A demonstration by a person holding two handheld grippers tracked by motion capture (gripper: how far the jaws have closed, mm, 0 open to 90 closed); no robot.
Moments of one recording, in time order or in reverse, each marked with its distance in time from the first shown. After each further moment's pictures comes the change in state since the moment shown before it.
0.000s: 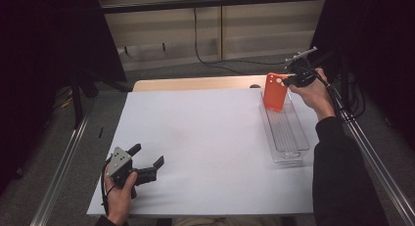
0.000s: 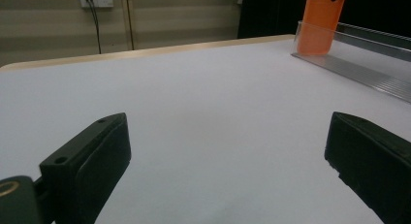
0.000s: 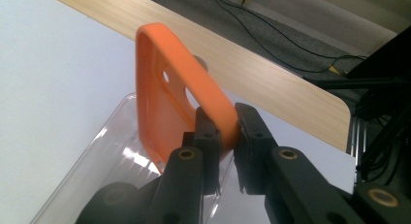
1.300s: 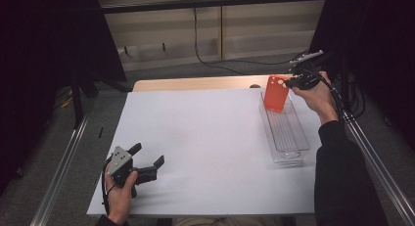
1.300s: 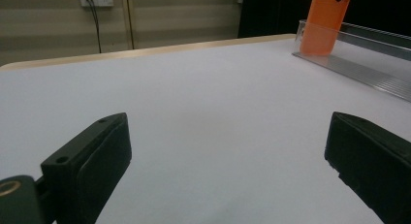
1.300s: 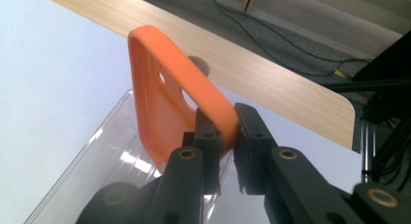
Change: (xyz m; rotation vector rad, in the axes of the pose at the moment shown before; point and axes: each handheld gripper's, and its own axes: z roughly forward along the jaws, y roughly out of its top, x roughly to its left) left arm 0.000 0.000 0.003 0.004 0.000 -0.002; right arm -0.004 -0.012 -0.004 -0.030 0.023 0.023
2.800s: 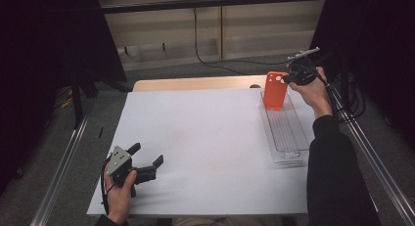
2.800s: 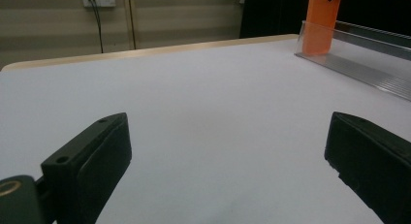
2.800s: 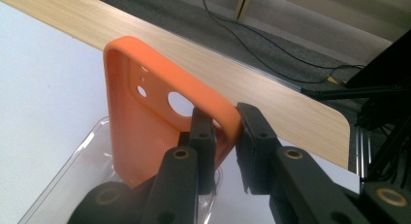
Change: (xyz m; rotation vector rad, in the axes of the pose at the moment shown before) left arm 0.003 0.000 -0.001 -0.004 0.008 -0.003; right arm -0.009 0.009 0.022 -0.040 -0.025 0.014
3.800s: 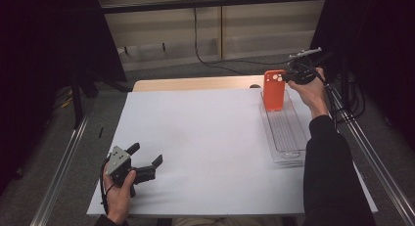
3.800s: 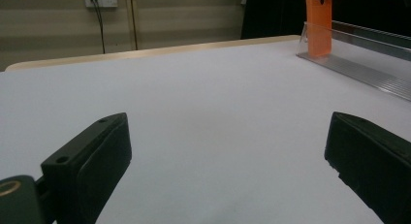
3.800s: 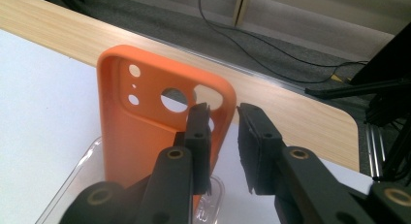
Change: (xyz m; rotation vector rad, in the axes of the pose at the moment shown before) left arm 0.001 0.000 -0.001 -0.004 0.005 -0.001; right arm -0.004 -0.001 0.007 -0.032 -0.002 0.073
